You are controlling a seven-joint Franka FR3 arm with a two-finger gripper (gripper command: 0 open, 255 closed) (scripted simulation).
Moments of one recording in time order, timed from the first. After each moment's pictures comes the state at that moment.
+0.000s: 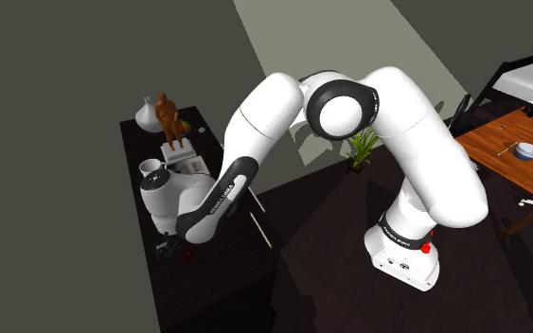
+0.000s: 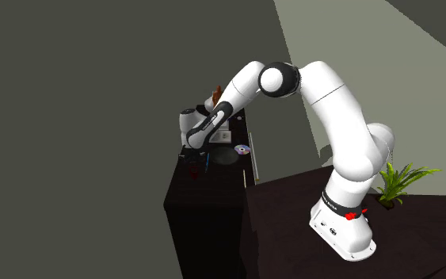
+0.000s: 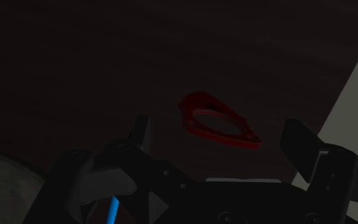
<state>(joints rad) 0.42 0.87 0.32 -1.68 -0.35 2.47 1.03</state>
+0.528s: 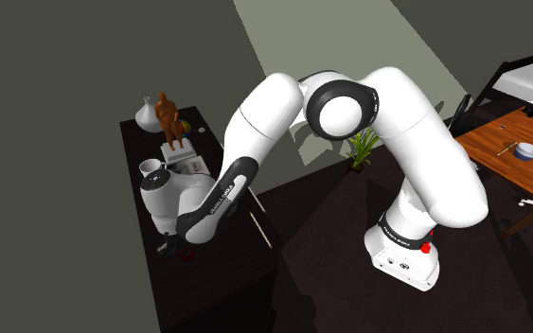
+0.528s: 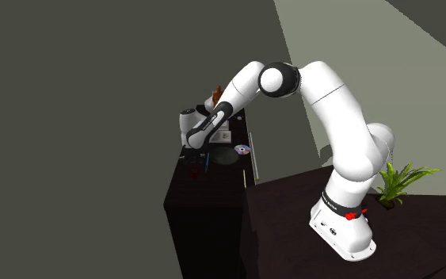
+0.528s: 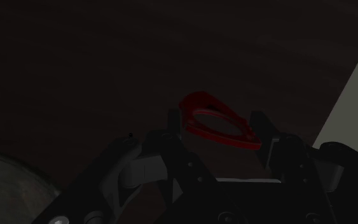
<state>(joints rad) 0.42 0.87 0.32 -1.68 -0.35 2.47 1.03</state>
